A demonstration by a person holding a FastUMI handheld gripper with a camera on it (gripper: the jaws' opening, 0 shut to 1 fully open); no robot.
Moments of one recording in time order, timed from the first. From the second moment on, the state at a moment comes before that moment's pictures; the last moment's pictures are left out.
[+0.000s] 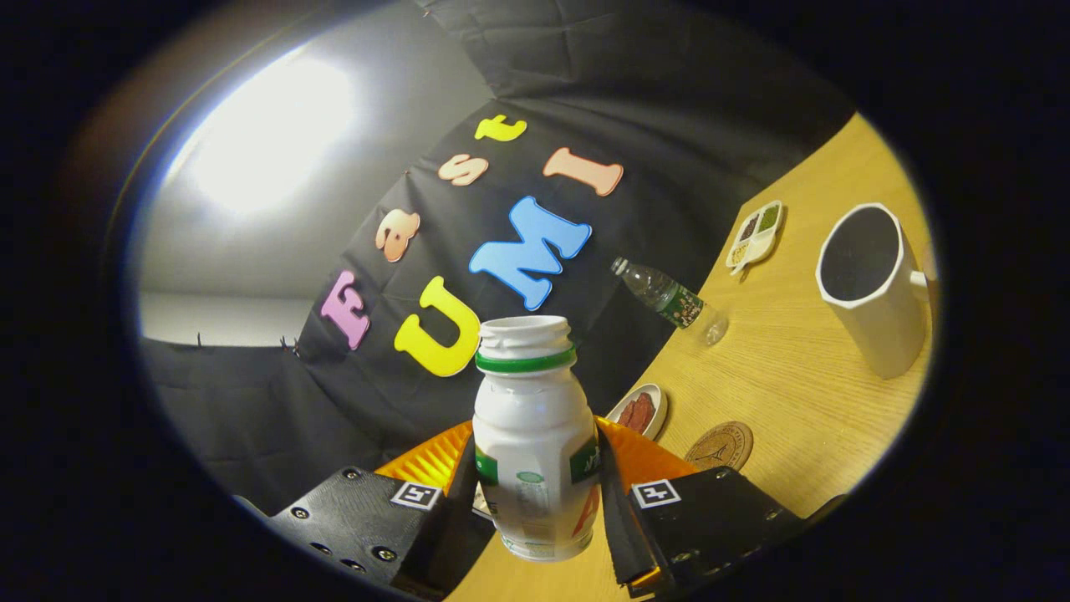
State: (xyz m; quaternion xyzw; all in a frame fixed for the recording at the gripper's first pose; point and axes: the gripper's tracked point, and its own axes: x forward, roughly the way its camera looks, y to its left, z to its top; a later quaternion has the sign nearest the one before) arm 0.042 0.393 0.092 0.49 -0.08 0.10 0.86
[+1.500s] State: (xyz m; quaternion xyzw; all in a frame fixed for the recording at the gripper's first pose) arm 0.045 0.307 0.104 0.74 -0.14 0.06 0.66
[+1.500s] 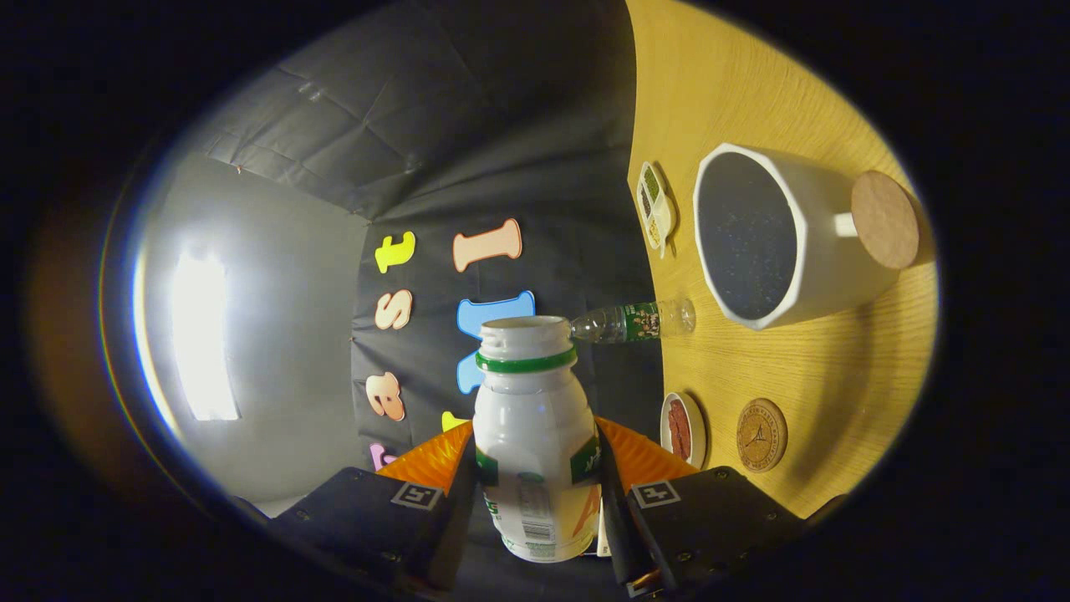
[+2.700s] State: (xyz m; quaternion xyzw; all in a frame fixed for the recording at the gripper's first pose) arm 0.043 0.315 0.114 0.76 -0.14 0.07 0.62
